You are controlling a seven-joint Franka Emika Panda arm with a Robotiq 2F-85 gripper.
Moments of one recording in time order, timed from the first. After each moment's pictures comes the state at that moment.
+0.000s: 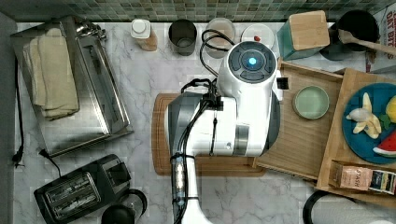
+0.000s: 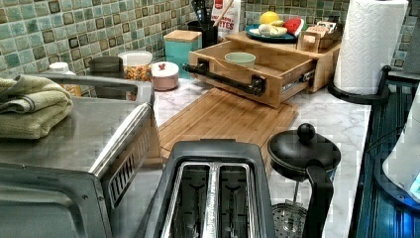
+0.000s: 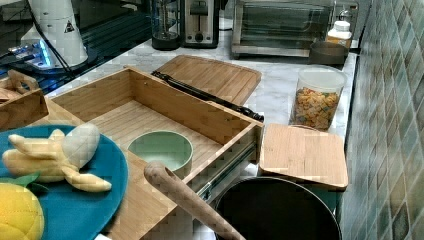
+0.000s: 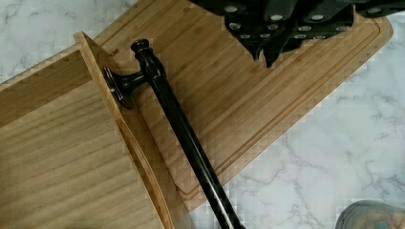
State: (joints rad) arm -0.03 0.08 -0.03 -1.87 -0.01 0.27 -0.10
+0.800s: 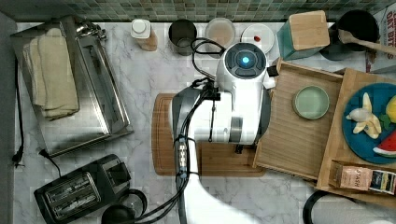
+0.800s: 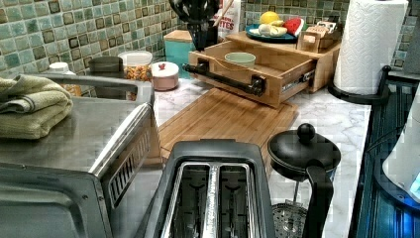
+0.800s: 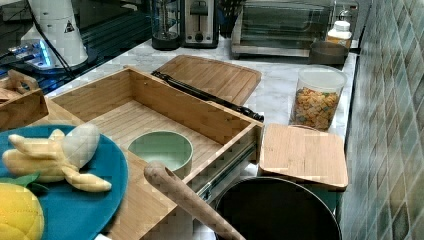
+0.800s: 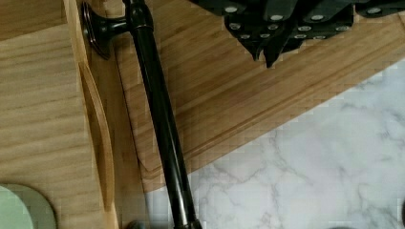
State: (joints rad) arm -0.03 0.18 -0.03 -1.91 0.00 0.40 -0.35
